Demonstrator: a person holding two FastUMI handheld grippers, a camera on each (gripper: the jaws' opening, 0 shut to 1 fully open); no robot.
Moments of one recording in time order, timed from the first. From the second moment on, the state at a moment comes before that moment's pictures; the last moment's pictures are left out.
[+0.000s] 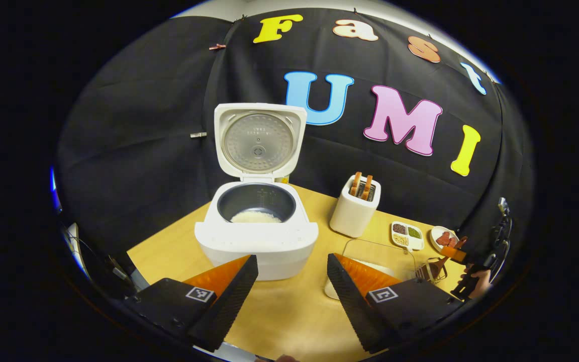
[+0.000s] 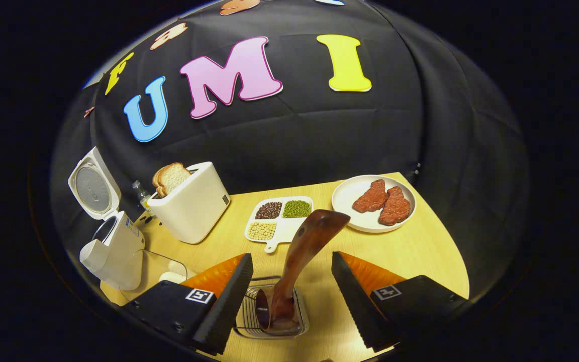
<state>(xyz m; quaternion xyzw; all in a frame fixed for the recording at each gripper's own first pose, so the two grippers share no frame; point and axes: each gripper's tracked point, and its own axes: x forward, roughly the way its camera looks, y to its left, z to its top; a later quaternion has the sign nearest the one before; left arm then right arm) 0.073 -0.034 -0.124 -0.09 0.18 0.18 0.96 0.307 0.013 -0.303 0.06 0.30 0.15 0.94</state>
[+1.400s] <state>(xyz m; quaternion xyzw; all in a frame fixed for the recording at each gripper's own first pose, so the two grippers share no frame) 0.042 0.003 -0.152 -0.10 0.20 0.15 0.96 0.276 0.087 -0.163 0.13 0.22 0.17 0.95</state>
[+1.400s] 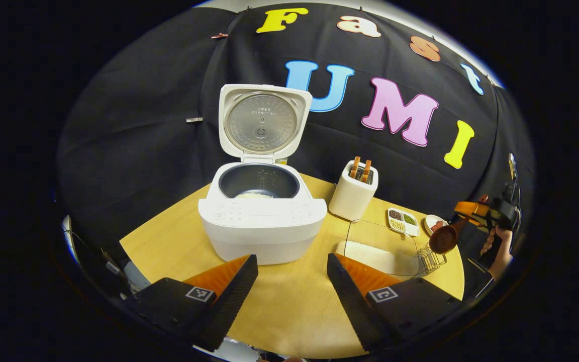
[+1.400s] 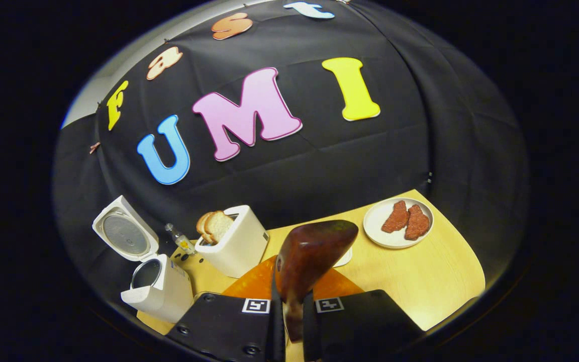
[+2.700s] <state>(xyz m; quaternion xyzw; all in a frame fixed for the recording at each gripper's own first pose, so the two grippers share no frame) 0.046 0.093 -0.225 -0.10 0.24 0.04 0.96 0.216 0.219 -0.286 -0.05 0.17 0.13 0.98</state>
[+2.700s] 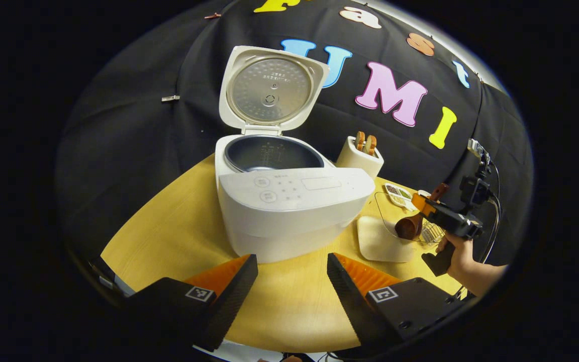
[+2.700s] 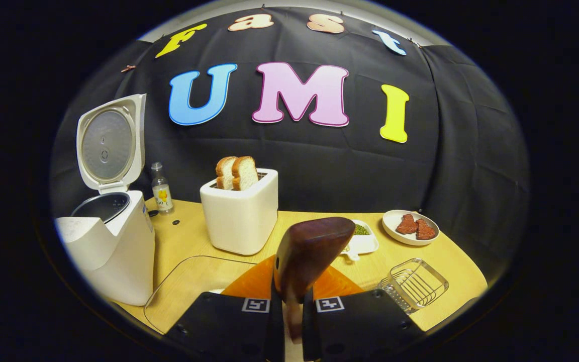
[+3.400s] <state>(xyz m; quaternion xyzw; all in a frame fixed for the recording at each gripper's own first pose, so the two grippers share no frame) 0.023 0.116 -0.225 -0.12 0.24 0.07 0.96 0.182 0.274 -0.311 0.18 0.33 0.13 0.92</state>
